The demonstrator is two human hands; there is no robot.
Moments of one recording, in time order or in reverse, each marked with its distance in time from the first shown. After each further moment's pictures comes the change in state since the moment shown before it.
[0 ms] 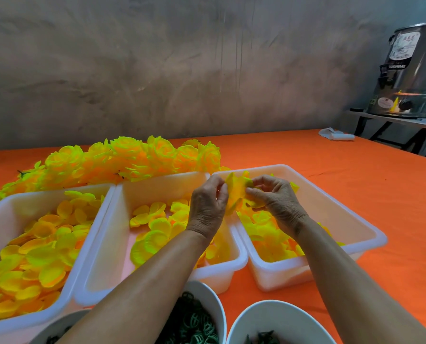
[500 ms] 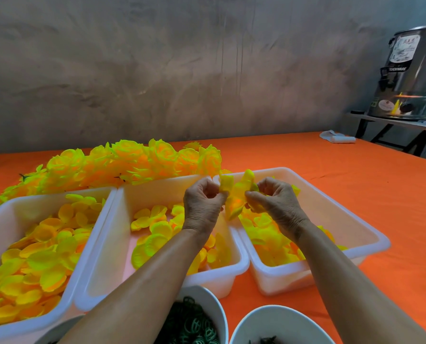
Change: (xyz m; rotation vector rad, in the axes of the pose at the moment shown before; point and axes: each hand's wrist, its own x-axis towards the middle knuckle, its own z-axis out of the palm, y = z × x) left_hand 0.003 0.003 -0.005 -0.467 0.005 -0.390; right_hand 0.005 0.007 0.002 0.012 0.072 -0.064
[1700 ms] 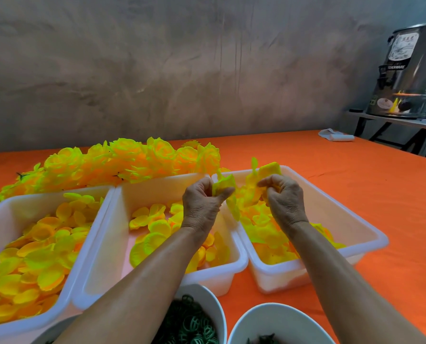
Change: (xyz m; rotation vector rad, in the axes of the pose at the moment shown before) left_hand 0.001 -0.007 -0.001 -0.065 -0.070 0.001; right_hand 0.004 0.003 -0.005 -0.450 0.292 -0.141
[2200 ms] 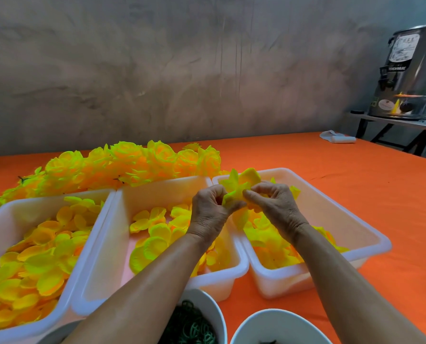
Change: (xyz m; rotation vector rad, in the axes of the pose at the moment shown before) left_hand -0.007 0.003 0.005 0.159 -0.116 0.104; right_hand -0.006 -0.009 0.001 0.291 -0.285 0.027
